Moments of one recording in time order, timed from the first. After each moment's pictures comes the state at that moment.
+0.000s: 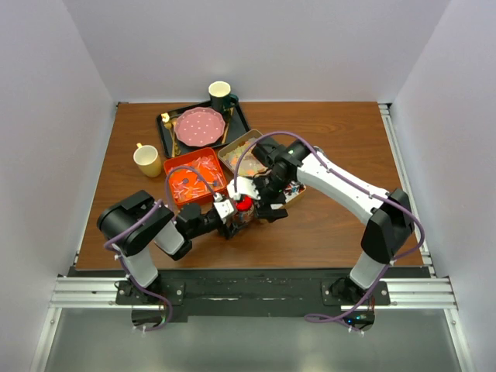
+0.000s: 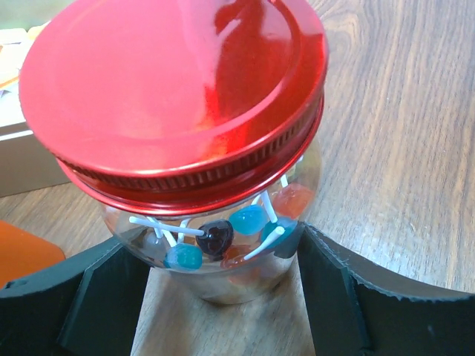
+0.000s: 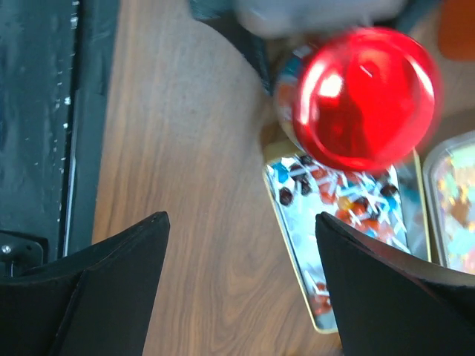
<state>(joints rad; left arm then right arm) -0.63 1.75 0.21 1.32 0.41 0.18 0.77 1.71 1.54 -1.18 -0.41 -1.03</state>
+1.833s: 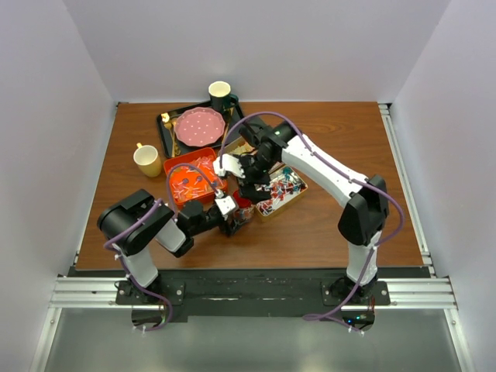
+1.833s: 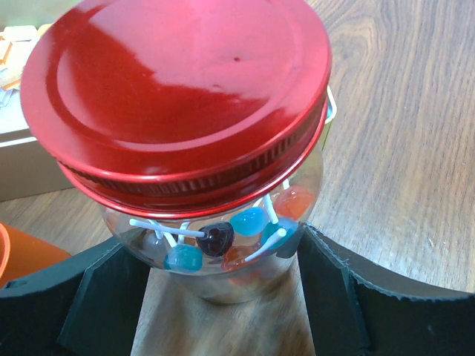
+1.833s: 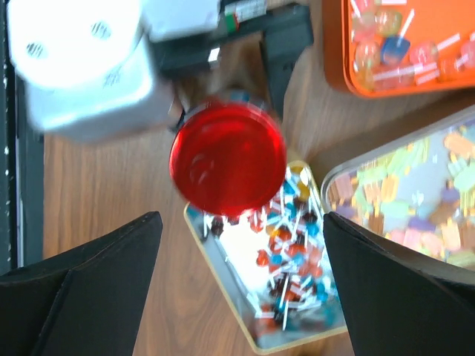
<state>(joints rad) -0.63 1.76 0.25 1.28 0.39 0.17 0.75 1.92 1.87 -1.21 -0.43 -0.99</state>
